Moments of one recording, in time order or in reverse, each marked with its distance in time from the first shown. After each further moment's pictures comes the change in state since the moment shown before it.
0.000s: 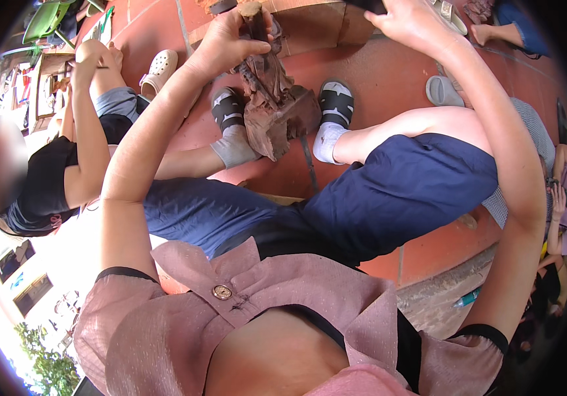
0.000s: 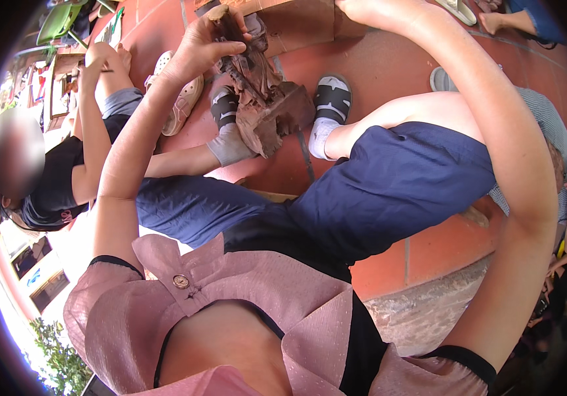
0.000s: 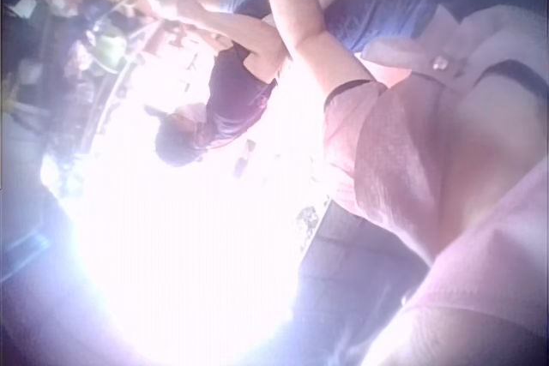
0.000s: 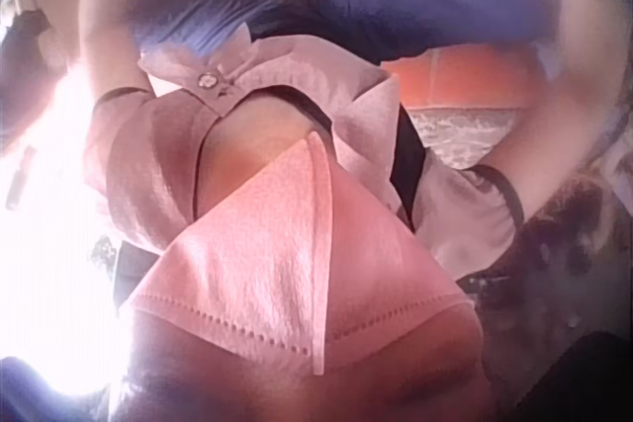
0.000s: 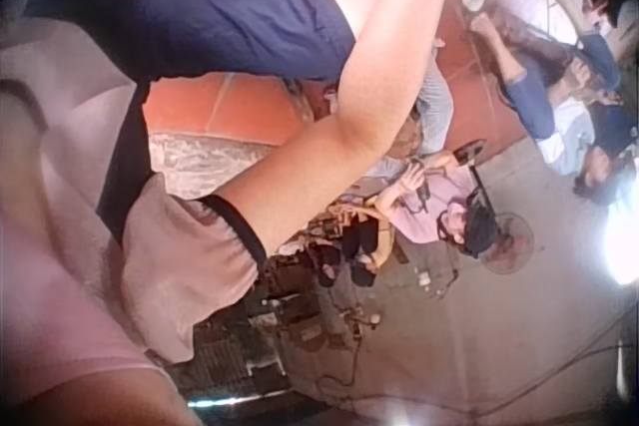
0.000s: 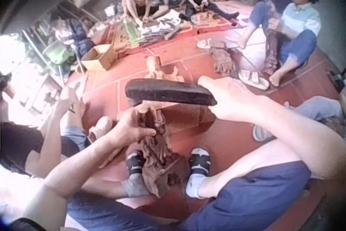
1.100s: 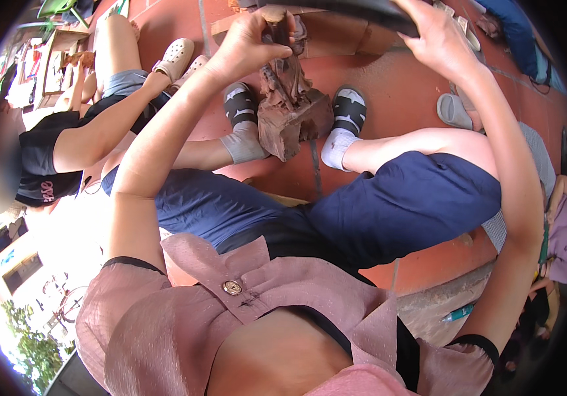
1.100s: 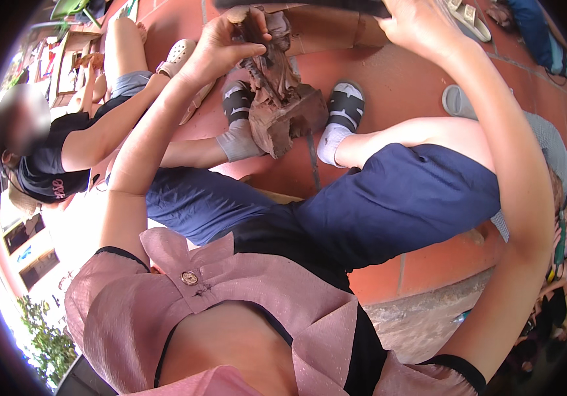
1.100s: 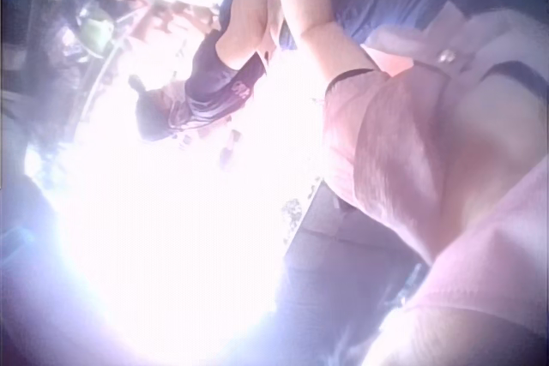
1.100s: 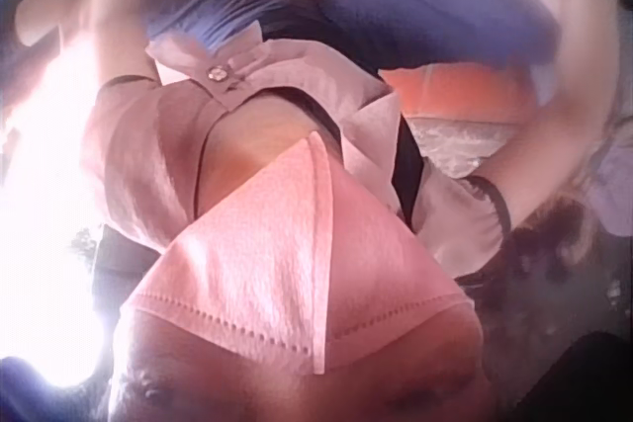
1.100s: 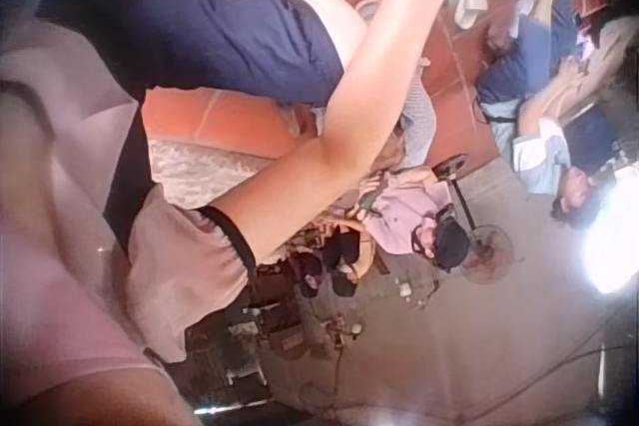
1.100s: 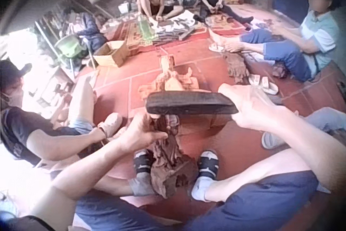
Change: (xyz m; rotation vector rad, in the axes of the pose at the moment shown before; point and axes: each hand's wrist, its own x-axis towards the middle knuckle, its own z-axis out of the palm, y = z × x) left_hand -0.015 -0.003 0.006 -0.087 0.092 0.074; right_hand -0.010 0.006 0.004 -0.033 0.062 -0.129
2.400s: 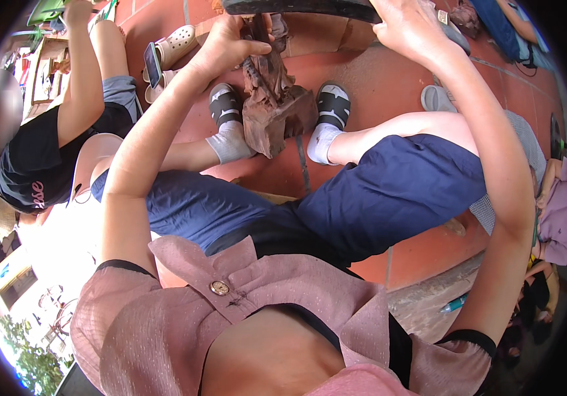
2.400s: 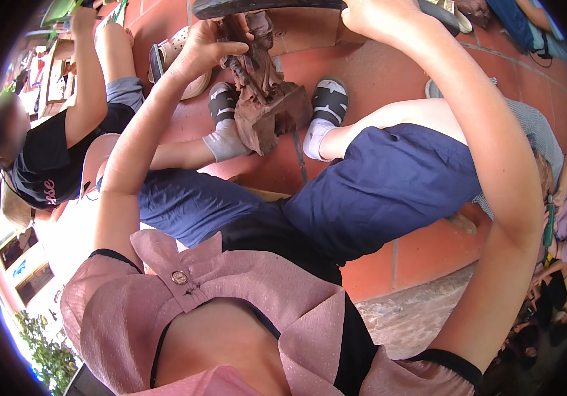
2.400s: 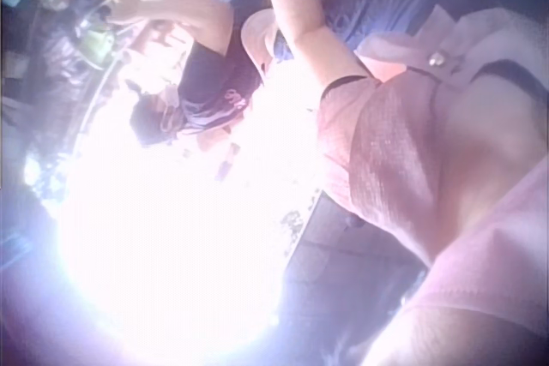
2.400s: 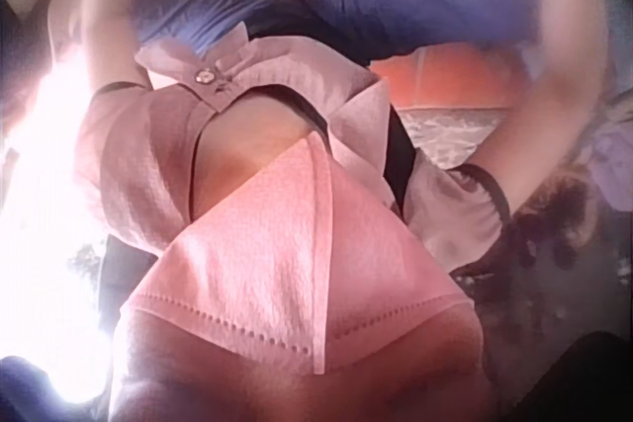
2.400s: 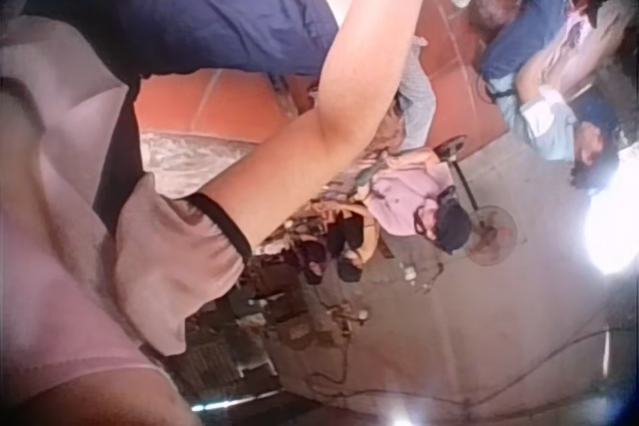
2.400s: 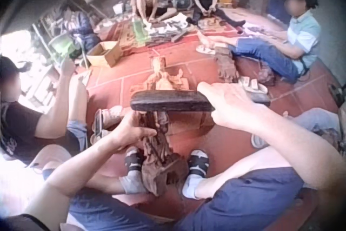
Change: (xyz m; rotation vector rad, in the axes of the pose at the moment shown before) left_hand 0.001 -0.025 -0.008 -0.035 0.045 -0.025; right_hand 0.011 -0.019 -0.001 -0.168 0.009 -0.068
